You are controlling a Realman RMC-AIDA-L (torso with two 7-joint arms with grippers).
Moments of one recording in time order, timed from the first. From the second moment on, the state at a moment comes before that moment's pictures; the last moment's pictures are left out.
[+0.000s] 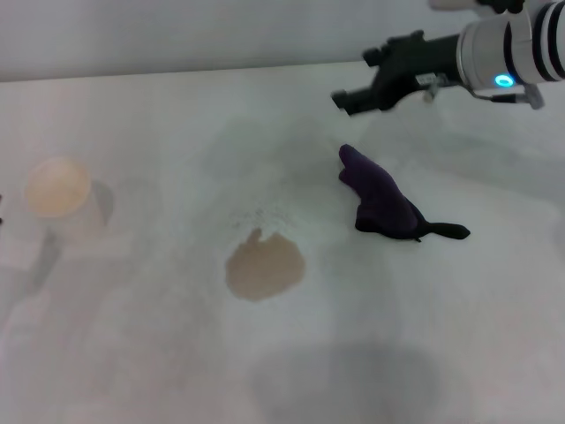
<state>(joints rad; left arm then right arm) -0.21 -2.09 1.60 0.09 0.11 1.45 -0.62 0.59 1.97 -1.36 -1.01 1.01 0.92 -1.11</state>
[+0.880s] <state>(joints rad) -0.25 -2.08 1.60 0.08 -0.14 1.43 -0.53 0.44 2.01 -1.39 -1.12 0.80 1.08 -0.87</state>
